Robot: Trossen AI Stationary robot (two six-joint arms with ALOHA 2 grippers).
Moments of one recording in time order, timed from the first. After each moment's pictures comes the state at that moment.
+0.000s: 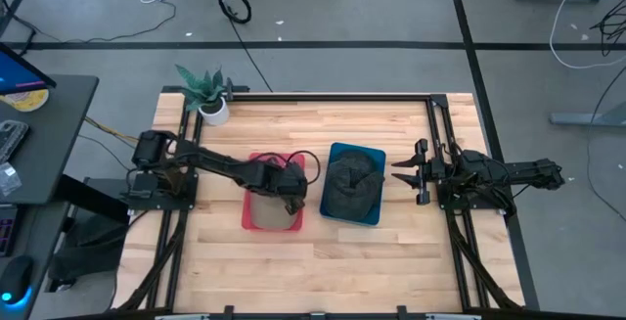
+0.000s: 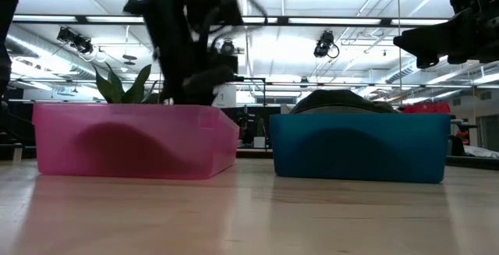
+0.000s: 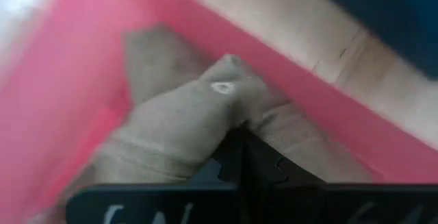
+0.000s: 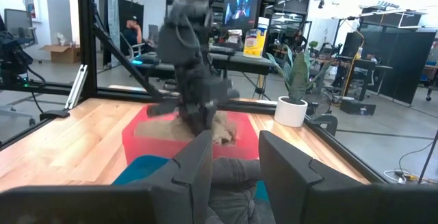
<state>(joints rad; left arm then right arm) -0.12 1.78 1.11 -0.56 -0.34 -0.62 0.07 0.00 0.02 0.05 0.11 -0.14</state>
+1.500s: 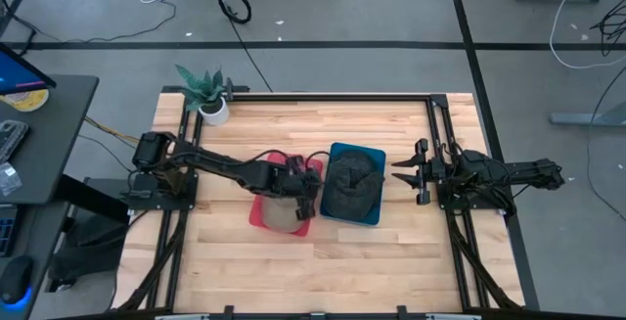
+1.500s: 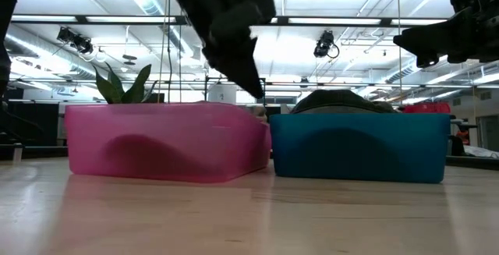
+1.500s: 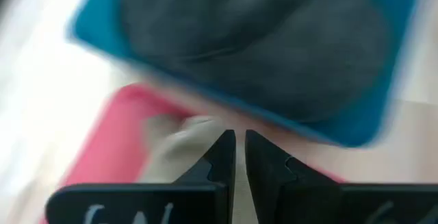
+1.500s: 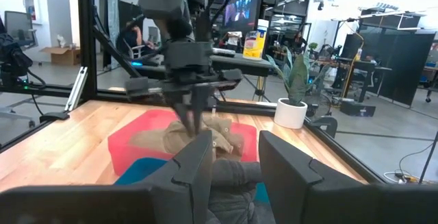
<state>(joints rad) -0.15 1.79 1.27 -0.43 -0.37 -0.24 0.07 0.00 0.02 0.06 0.11 -0.14</state>
